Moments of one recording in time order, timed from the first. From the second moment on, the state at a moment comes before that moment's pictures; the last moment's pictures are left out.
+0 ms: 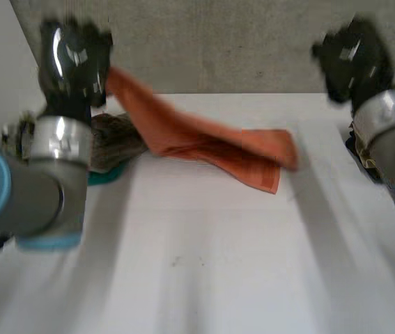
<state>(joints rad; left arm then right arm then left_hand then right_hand) 4.24 -1.79 -1.72 4.03 -1.66 3.75 1.86 -1.31 1.47 -0.36 1.39 2.52 1.16 1.20 1.19 1.20 0.98 0.97 1.18 1.18 0.45 1.00</state>
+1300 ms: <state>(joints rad) 4.11 -1.42 -1.74 3.82 -1.66 3.75 2.02 -0.89 1.47 -0.28 1.36 3.26 1.16 1.20 1.19 1.20 0.98 0.53 0.60 0.60 0.60 0.40</state>
